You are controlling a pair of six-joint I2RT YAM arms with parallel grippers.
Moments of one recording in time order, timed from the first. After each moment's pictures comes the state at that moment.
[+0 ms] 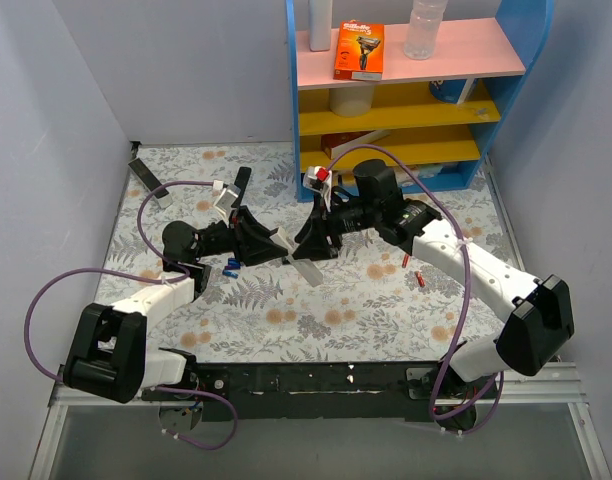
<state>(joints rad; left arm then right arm) -0.26 1.28 0.52 1.17 1.18 -0.93 0.72 1.43 1.24 -0.27 -0.89 0.02</state>
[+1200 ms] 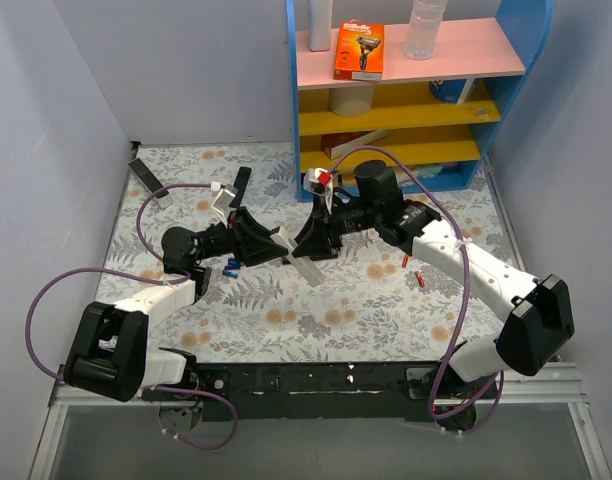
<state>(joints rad) -0.27 1.28 0.50 1.25 1.13 -1.02 0.72 1.44 1.24 -0.25 -0.92 -0.04</state>
